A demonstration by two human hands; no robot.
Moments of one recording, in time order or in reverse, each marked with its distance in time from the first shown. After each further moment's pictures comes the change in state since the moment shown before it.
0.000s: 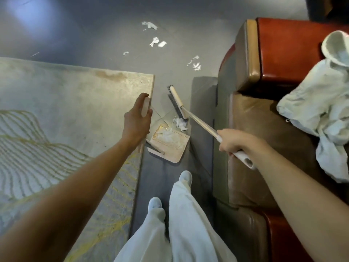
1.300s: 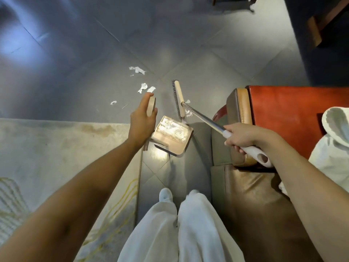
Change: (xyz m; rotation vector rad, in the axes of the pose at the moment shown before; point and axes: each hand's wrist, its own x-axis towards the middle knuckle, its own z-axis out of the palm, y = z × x) left_hand 0.370 0.154 0.059 0.028 0.018 0.180; right_hand 0.172 -0.038 -0.359 0.352 -0.012 -0.060
